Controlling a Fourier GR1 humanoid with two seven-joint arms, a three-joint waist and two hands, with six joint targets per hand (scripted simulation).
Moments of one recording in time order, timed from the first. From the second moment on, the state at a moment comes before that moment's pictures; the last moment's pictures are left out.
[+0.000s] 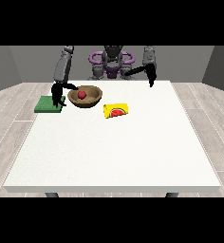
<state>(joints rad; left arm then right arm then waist) -0.63 0.02 0.01 -1.18 -0.32 0.15 -0.19 -0.44 -0.28 -0.34 -0.60 -0.24 0.28 -0.53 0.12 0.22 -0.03</state>
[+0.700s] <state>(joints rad) -0.57 0.07 0.04 -1.17 -0.27 0.09 -0.20 -0.49 -0.17 -0.29 -0.57 -0.24 0.13 -0.40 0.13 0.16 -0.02</state>
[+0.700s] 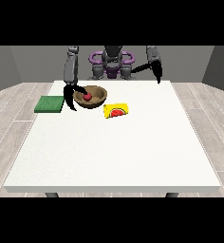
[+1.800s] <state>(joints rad) -0.48 0.16 0.16 -1.08 -0.20 0.07 -0.27 -0.61 -0.31 -0.22 -0.63 -0.17 0.02 0.08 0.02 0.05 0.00</state>
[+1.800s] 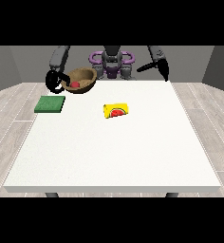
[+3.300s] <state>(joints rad) -0.55 0.09 0.03 -1.43 -0.30 0.22 -0.26 -0.66 -0.77 -0.47 -0.40 -0.29 0.35 -0.23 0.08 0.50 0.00</state>
